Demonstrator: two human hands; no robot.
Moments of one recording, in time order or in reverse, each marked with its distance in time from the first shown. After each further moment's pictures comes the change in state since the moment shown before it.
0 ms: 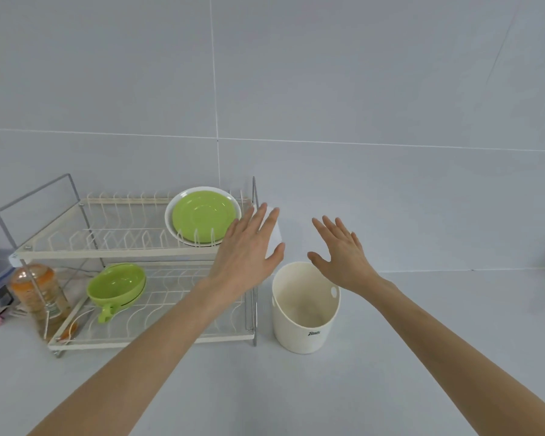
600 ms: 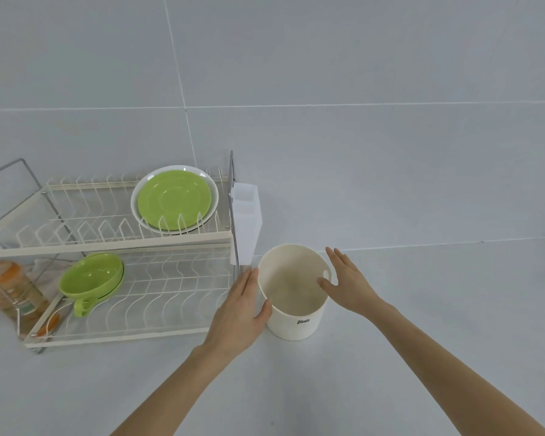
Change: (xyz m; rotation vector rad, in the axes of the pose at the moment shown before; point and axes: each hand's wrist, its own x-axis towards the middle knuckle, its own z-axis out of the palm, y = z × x) left_hand -0.046 0.008 0.108 -0.349 -0.267 -0.275; right_hand -0.008 0.084 0.065 0.239 -0.239 0.234
